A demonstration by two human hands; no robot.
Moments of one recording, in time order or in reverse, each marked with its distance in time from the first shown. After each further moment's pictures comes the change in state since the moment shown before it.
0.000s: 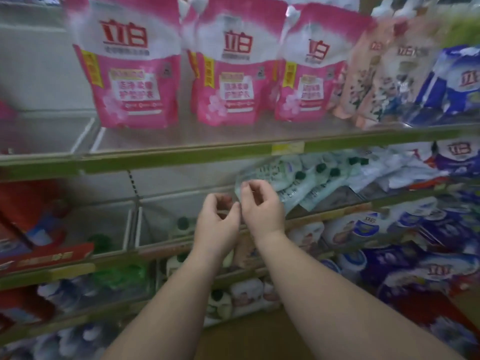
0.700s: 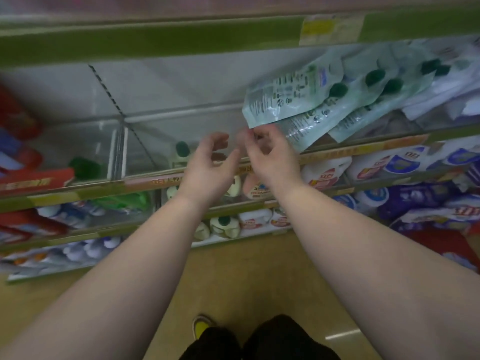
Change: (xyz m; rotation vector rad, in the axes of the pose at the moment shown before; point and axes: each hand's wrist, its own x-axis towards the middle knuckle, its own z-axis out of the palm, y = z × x) left_hand 0.052 -0.096 0.028 0.231 -0.086 -0.102; right_hand 0.039 0.121 0.020 -0.235 -0.255 0.190
